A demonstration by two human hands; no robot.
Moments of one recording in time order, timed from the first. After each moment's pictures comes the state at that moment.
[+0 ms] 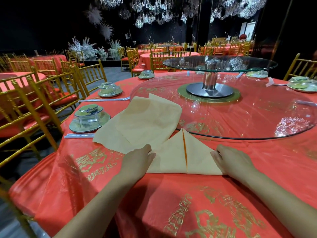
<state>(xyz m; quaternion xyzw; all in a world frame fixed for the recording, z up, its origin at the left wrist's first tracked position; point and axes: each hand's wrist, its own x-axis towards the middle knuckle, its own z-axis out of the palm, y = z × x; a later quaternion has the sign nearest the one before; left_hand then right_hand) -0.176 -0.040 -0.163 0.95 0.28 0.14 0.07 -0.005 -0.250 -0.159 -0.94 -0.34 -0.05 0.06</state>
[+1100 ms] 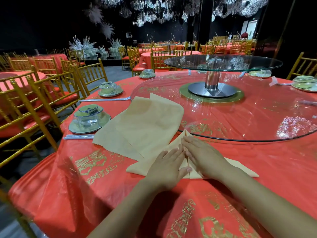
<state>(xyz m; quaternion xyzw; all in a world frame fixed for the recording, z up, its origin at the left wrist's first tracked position) -0.139 -0.081 -0.176 0.99 0.08 0.03 0.08 -0.025 -0.194 -0.158 -0.81 -0.57 -0.09 0.14</state>
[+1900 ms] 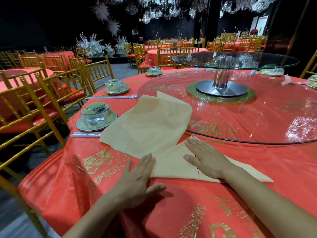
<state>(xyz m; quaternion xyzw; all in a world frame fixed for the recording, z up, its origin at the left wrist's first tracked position) -0.225 -0.032 -0.178 0.98 0.17 -0.05 0.06 -0.011 -0.176 -0.175 -0.83 -0.54 0.07 0.09</state>
